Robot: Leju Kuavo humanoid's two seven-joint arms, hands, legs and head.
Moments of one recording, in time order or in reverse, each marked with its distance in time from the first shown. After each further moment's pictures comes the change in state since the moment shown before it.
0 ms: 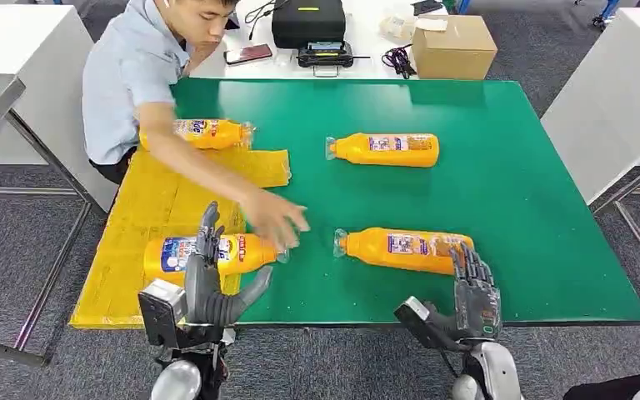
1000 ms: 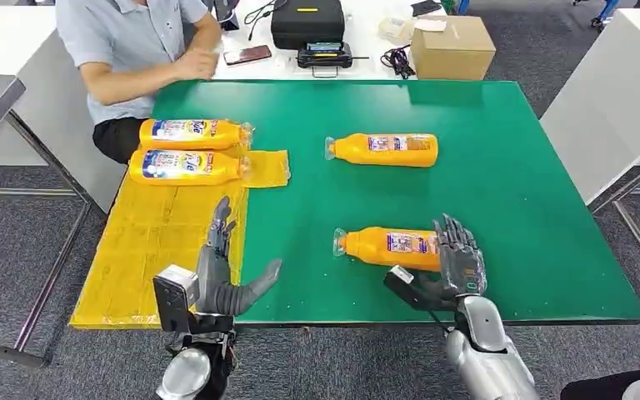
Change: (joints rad) left arm -0.064 -0.021 -0.012 0.083 0.031 -0.003 0.002; right arm -0.285 -0.036 0.100 0.302 0.099 0.046 0.055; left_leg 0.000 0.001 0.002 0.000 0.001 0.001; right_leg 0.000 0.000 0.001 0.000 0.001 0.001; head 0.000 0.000
